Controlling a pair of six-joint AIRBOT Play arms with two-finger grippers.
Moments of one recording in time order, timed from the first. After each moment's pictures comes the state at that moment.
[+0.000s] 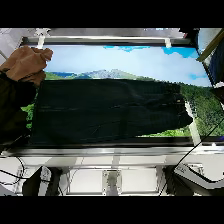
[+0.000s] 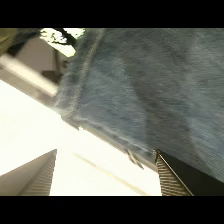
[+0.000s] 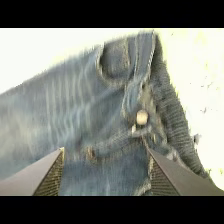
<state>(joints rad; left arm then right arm) 0.77 -0.72 0.63 1.41 -1.26 -1.40 -0.91 -1.17 1.18 -0.70 1.28 0.99</state>
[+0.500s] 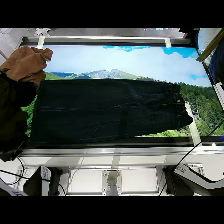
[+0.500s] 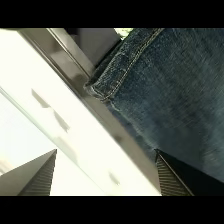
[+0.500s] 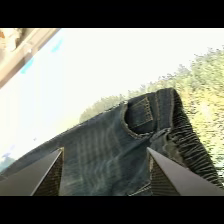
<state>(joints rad) 0.94 -0.70 0.51 1.36 -1.20 -1.54 -0.91 -1.17 1.18 -0.53 1.18 1.03</state>
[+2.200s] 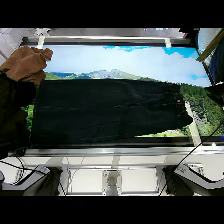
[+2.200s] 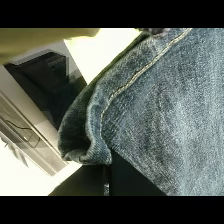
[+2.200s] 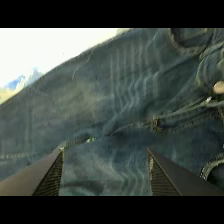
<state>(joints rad) 1.08 -1.09 0.45 0.96 -1.05 -1.22 -0.91 -1.17 1.18 -0.59 1.53 1.04</state>
